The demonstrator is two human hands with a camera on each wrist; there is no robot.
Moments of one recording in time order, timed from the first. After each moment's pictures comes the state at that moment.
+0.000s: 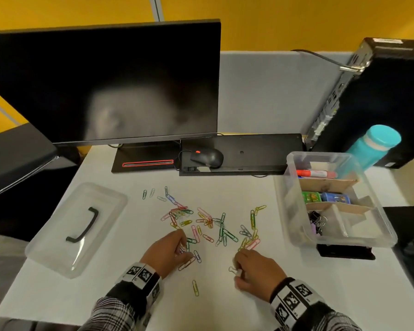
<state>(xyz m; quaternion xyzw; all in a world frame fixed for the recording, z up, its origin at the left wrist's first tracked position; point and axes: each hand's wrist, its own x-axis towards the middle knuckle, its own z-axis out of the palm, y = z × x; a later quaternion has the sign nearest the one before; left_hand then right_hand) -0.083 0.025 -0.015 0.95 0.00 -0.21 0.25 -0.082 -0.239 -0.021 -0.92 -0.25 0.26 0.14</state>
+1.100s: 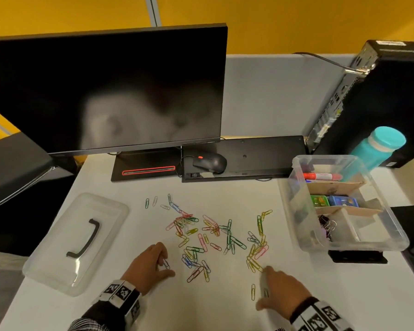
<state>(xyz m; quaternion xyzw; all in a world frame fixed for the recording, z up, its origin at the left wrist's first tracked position) -0.091 0.088 -0.030 0.94 0.02 -0.22 0.25 -0.088 -0.242 0.000 -0.89 -0.03 0.43 0.11</state>
